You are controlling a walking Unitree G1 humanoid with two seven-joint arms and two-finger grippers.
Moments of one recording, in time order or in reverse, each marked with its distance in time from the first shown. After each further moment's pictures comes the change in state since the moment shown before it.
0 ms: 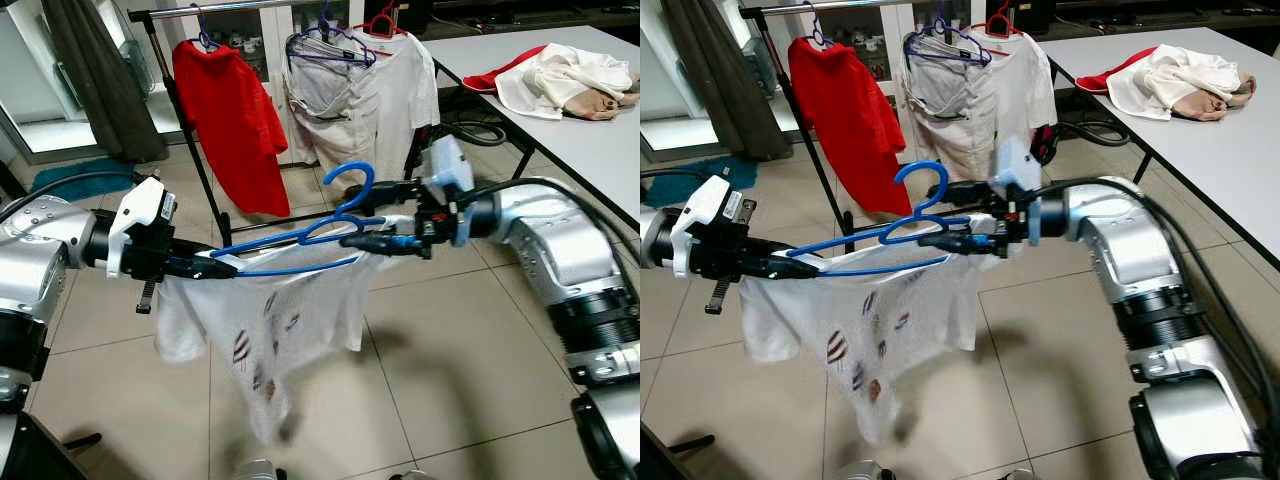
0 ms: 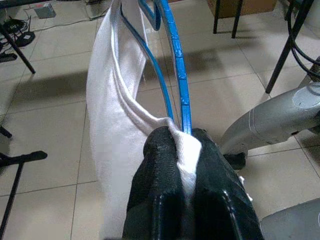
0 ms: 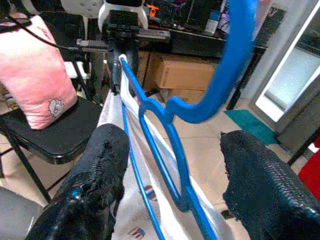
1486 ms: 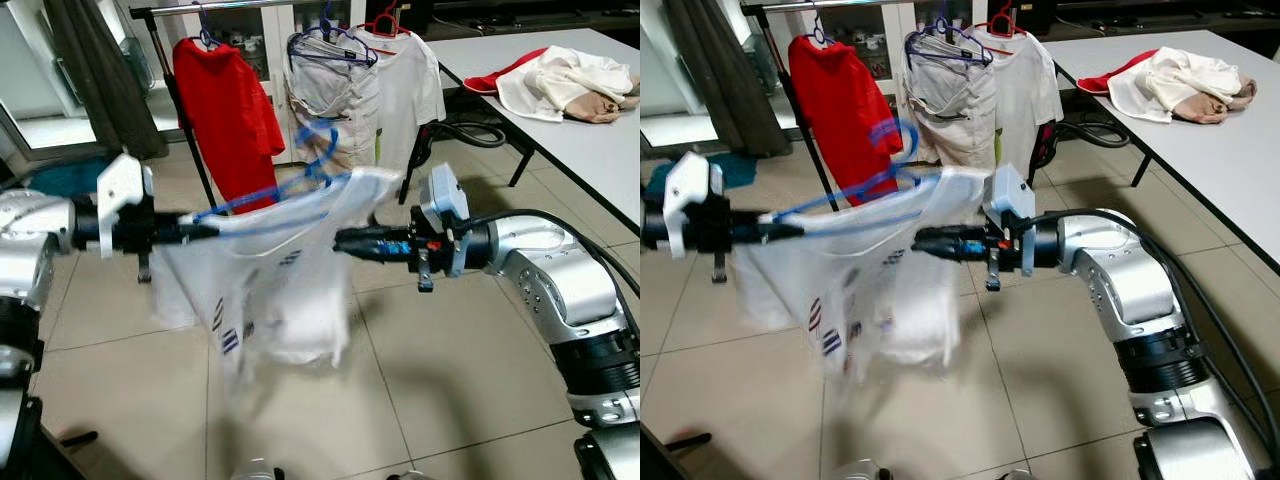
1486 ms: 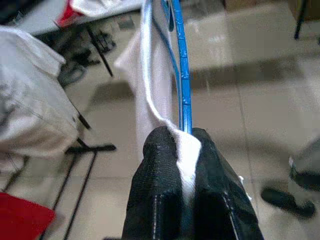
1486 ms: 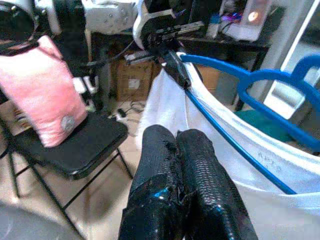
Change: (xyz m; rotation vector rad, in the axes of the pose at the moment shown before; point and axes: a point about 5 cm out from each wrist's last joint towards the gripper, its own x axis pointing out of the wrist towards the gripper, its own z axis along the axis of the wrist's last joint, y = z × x) left arm -0.023 0.026 -0.004 0.059 -0.028 0.309; right arm 0.007 0.029 -0.004 0.088 -0.060 -0.029
